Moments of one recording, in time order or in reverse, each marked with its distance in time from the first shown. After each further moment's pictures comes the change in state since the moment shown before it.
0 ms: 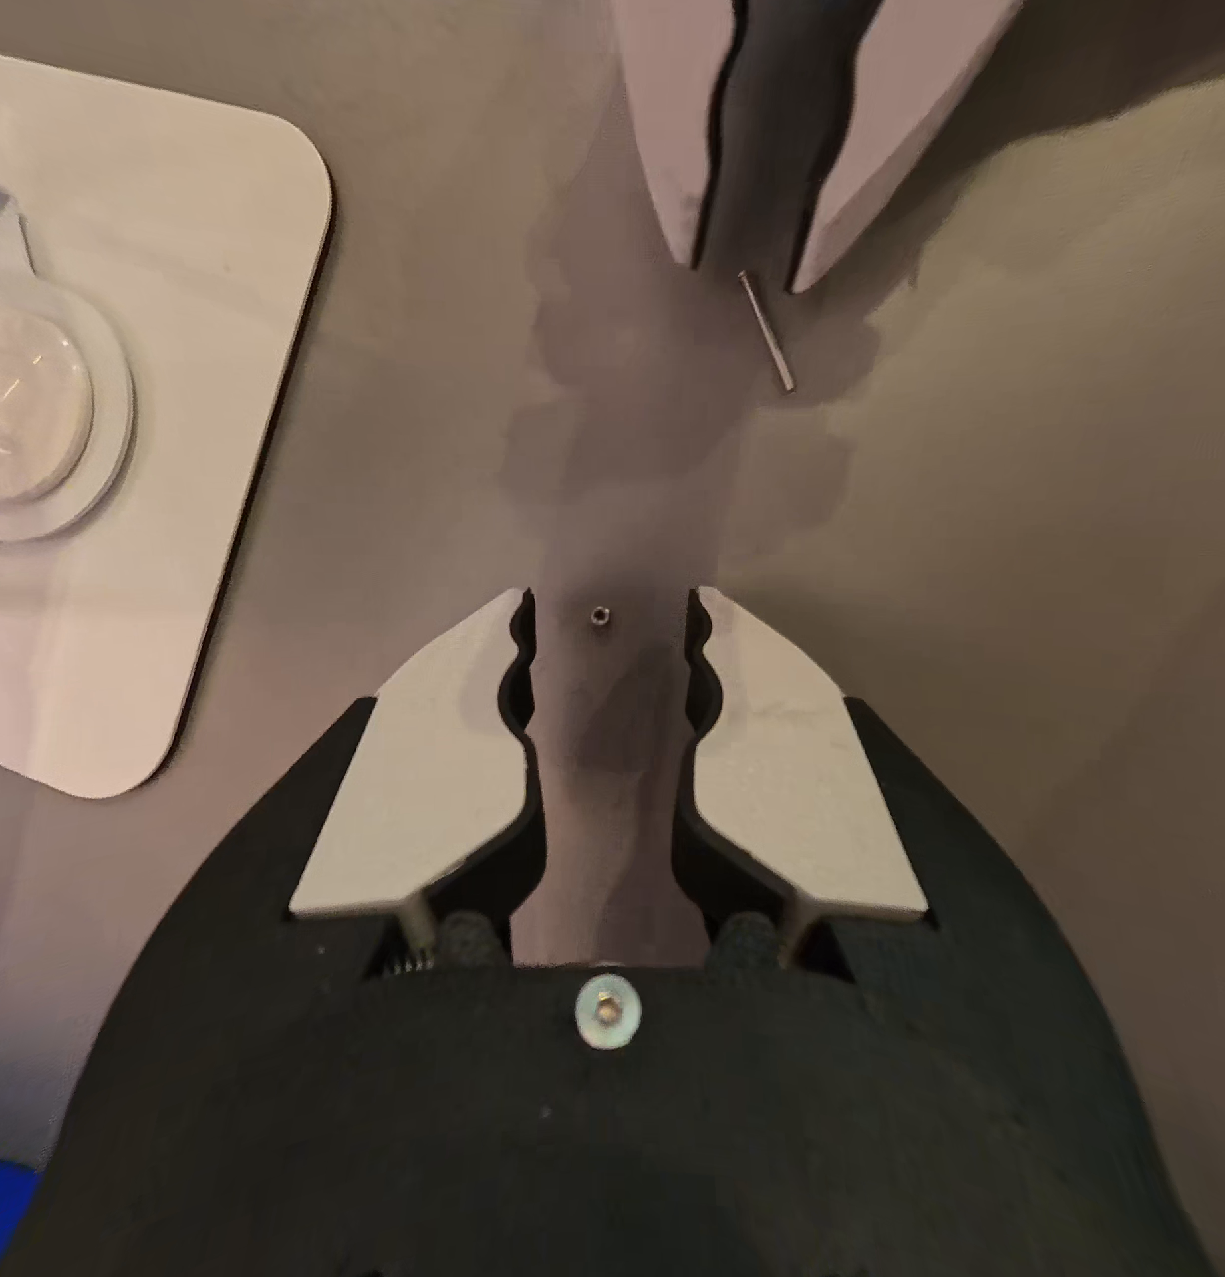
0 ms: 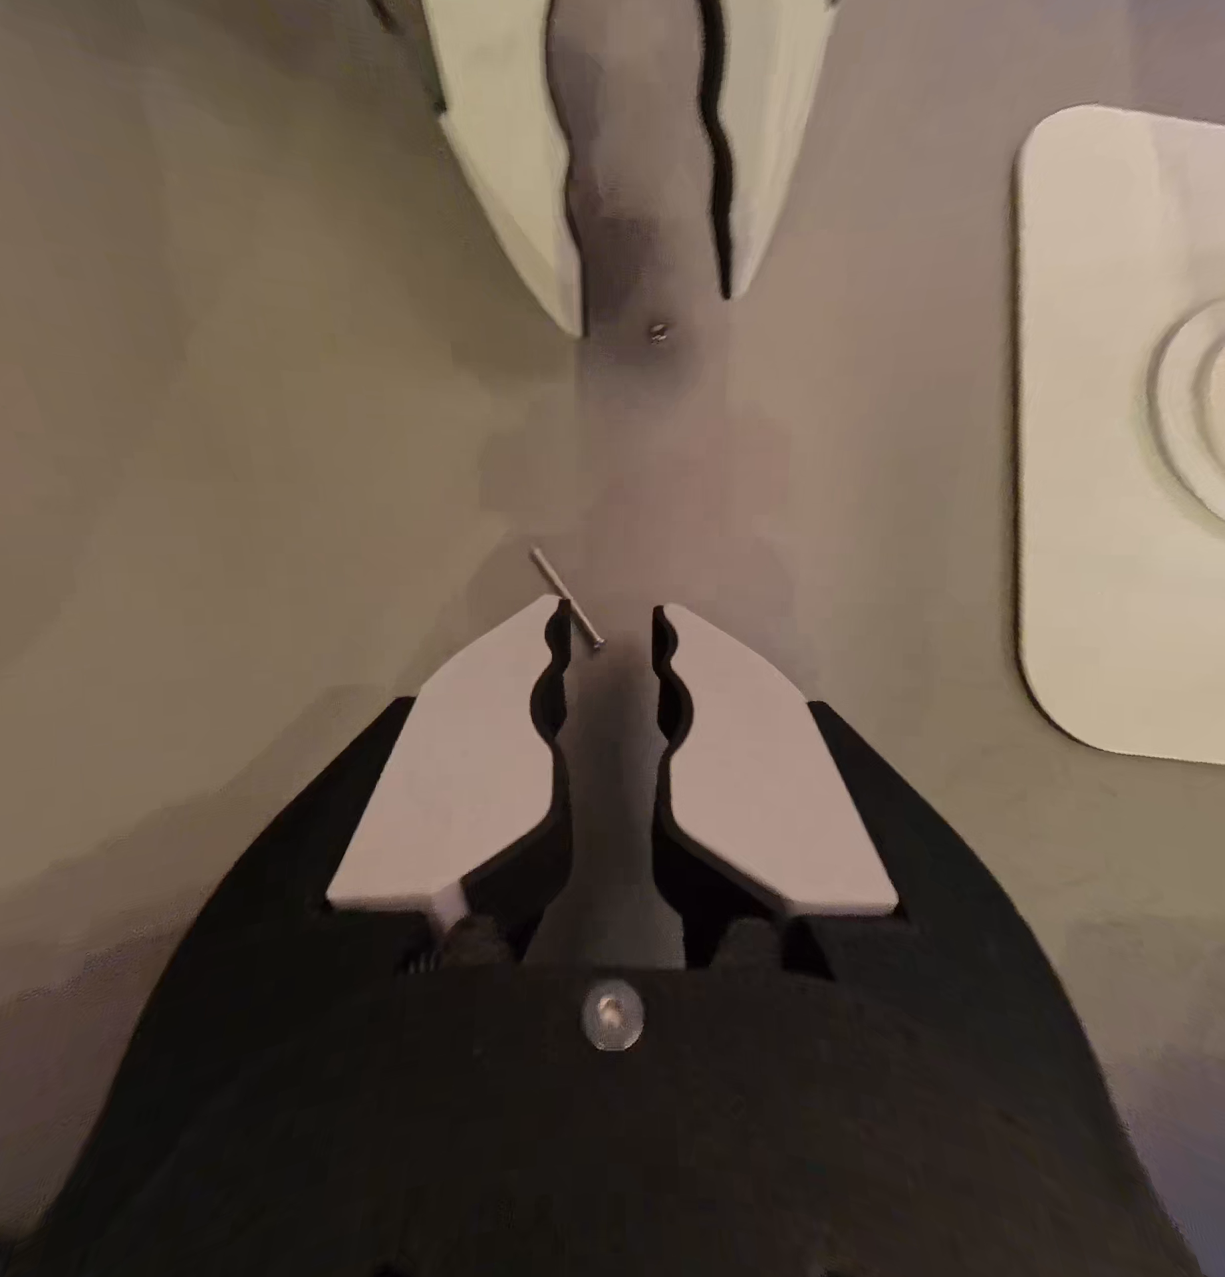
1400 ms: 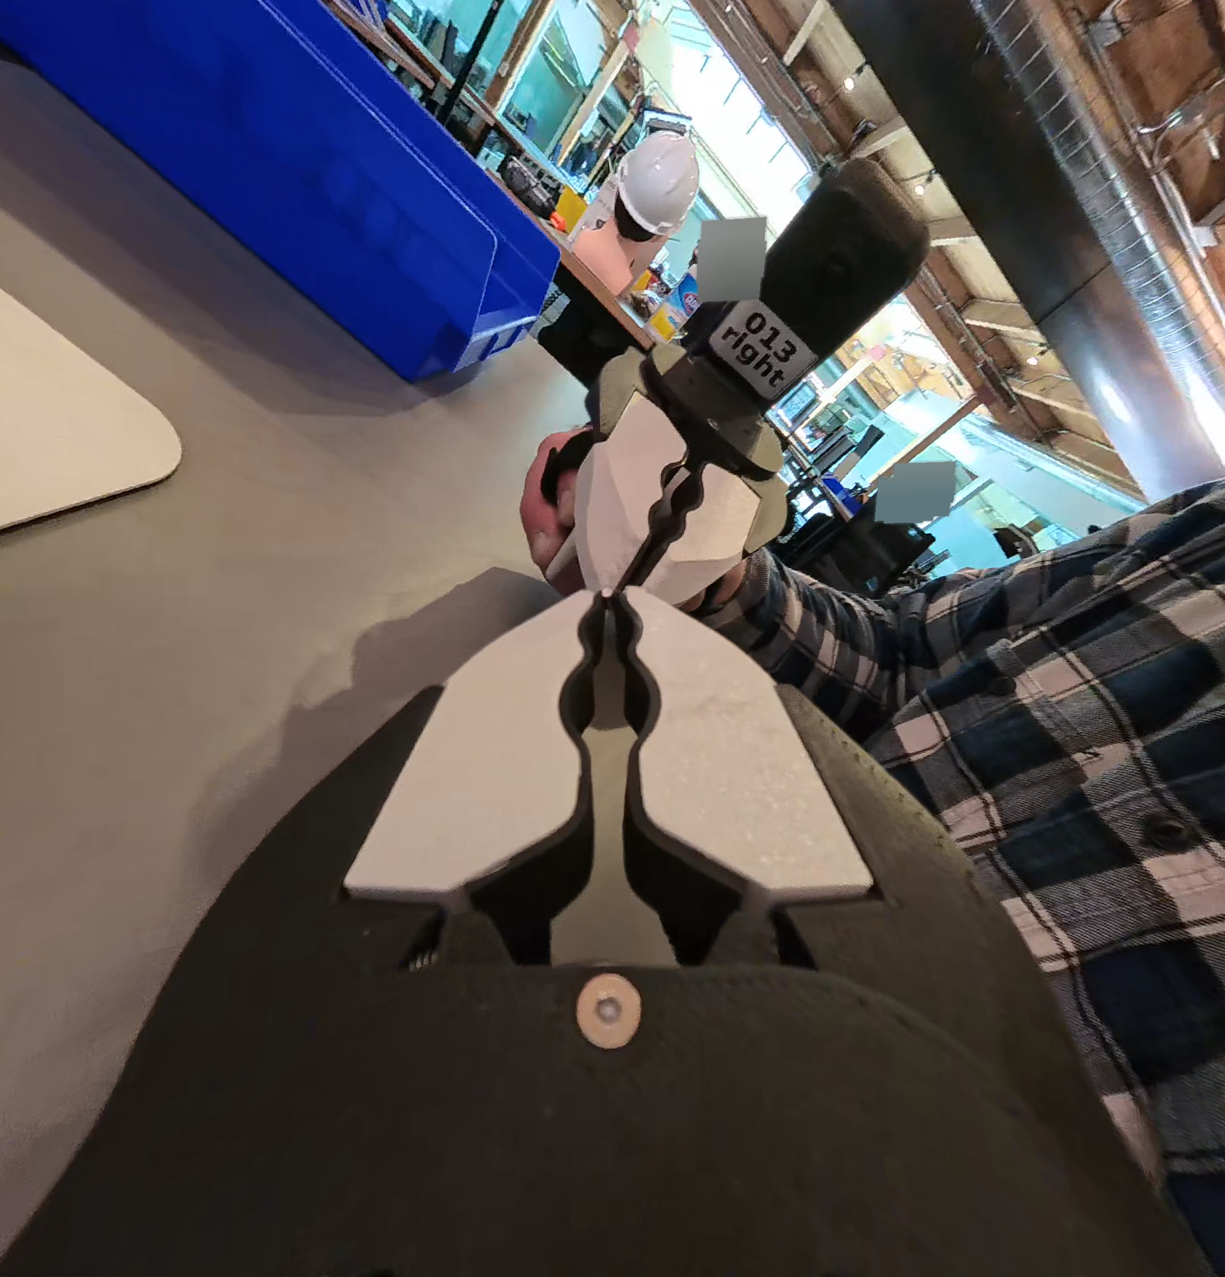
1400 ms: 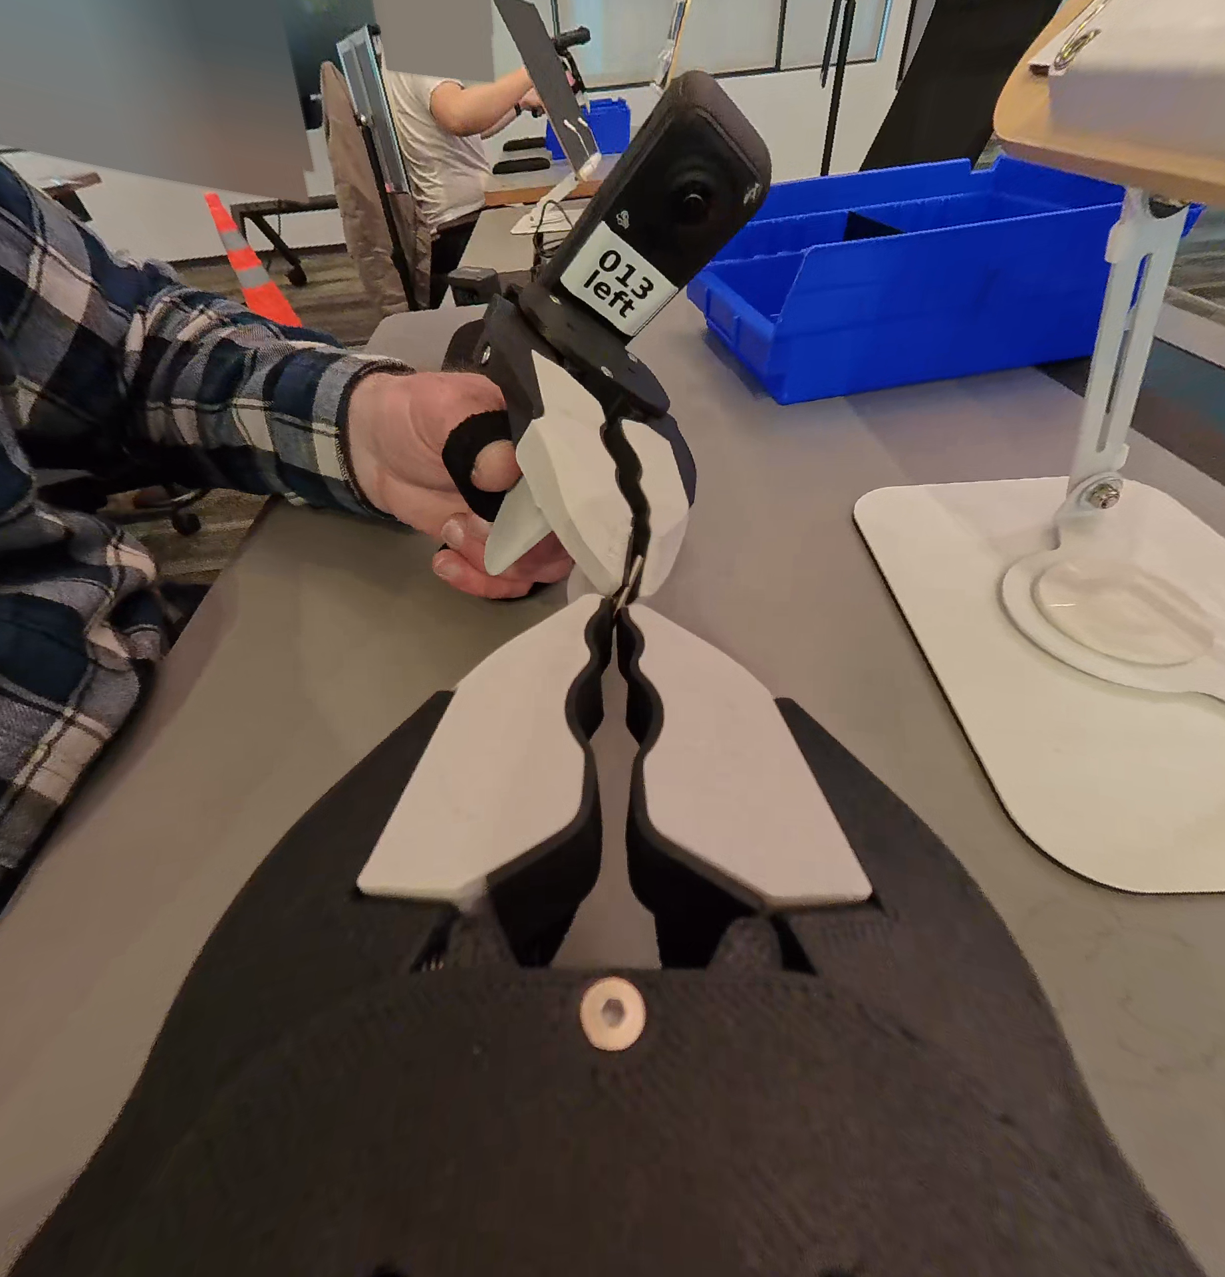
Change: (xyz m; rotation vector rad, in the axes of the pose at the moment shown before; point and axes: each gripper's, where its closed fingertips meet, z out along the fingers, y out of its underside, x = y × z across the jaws) left arm 0.015 -0.093 -0.034 0.799 0.546 -0.678; right arm 0.008 -0.070 -0.038 0.624 0.037 0.173
